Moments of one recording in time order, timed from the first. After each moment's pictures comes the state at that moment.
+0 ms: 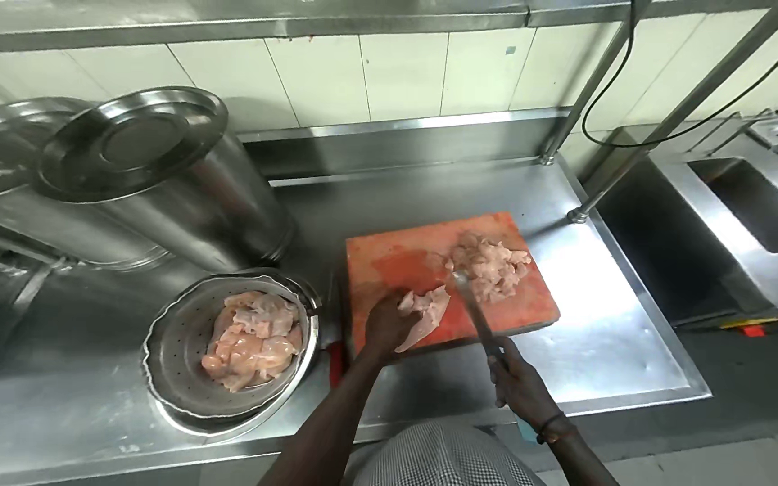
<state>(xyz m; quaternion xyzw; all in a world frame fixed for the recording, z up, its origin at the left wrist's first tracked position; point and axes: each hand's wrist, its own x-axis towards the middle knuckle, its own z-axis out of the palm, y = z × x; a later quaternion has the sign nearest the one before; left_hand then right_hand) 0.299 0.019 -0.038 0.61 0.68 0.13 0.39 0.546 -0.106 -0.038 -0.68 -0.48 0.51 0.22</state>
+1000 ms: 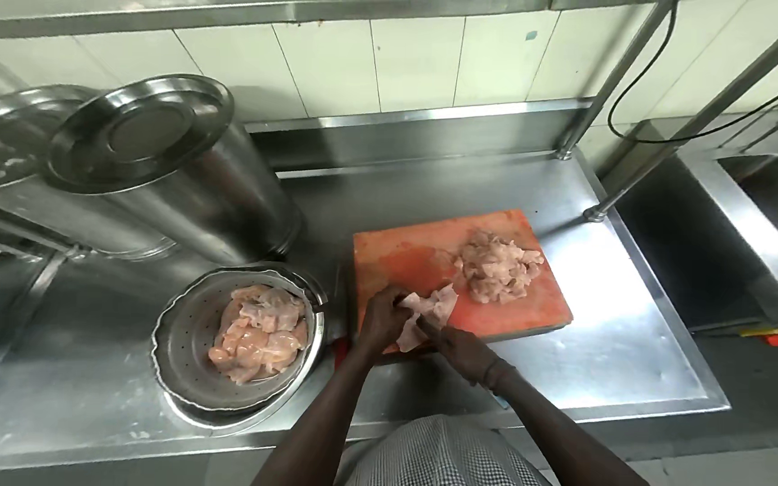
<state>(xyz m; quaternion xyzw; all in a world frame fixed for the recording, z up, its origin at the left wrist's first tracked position) 0.277 0.022 -0.034 0.63 0.59 0.27 0.43 0.474 -0.024 -0.034 -0.61 -0.62 0.49 -0.05</state>
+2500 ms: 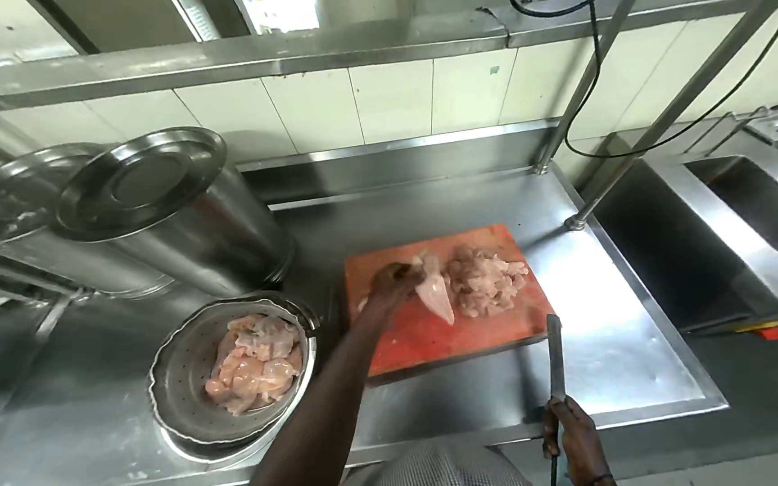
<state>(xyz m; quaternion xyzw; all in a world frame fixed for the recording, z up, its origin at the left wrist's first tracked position) 0.321 0.075 0.022 0.51 0.59 0.32 0.54 0.612 -0.172 -0.112 -0.66 -0.17 0.53 0.51</state>
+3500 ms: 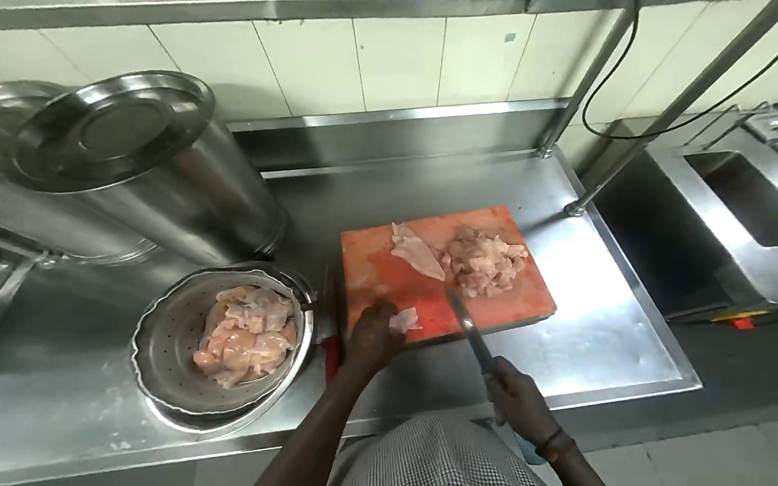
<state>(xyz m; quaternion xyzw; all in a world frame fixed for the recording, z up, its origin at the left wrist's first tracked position) 0.273 -0.020 -0.048 0.73 0.61 0.12 0.27 0.551 -0.136 -0.055 -0.66 -0.54 0.49 0.20</state>
